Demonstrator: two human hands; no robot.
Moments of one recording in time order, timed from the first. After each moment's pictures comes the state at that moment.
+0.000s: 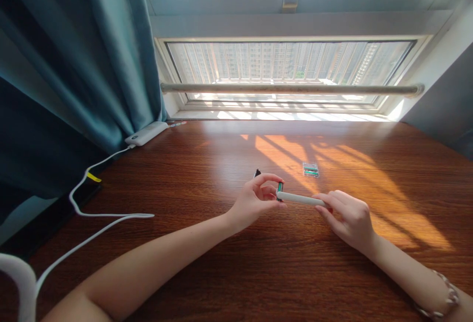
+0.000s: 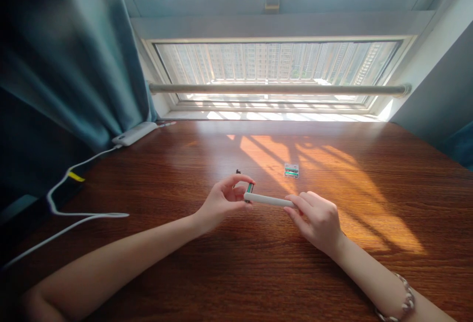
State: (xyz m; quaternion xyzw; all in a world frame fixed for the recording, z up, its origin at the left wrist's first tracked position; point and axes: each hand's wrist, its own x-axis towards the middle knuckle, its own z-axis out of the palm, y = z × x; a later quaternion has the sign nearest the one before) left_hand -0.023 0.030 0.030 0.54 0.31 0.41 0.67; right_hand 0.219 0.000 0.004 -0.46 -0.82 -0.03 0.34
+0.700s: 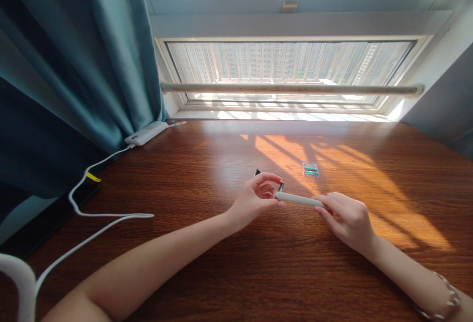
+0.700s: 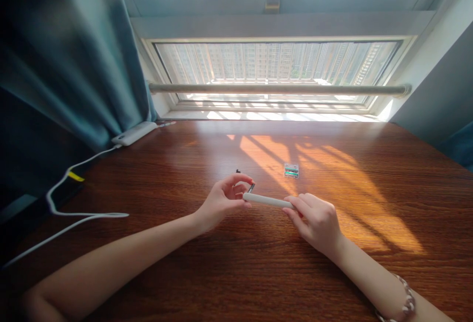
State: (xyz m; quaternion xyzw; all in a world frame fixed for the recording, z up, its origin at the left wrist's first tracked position) left_hand -0.023 0.034 0.028 0.55 0.31 0.43 0.65; right_hand 0.219 -0.001 0.004 -0.46 -0.83 -0.01 0.33
